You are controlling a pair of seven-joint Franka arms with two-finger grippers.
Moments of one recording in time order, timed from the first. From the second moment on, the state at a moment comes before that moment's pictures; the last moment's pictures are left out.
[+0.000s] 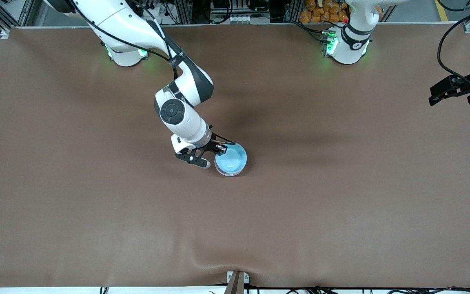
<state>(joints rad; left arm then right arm) 0.03 -0.02 -0.04 -1.57 0.04 1.51 -0.02 0.49 0.58 0.18 -1.76 0.18 2.48 0.89</state>
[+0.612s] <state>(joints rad) 0.03 -0.02 -0.05 -1.57 0.03 1.51 -0.01 0.45 0.57 0.16 -1.72 0.17 2.47 0.88</state>
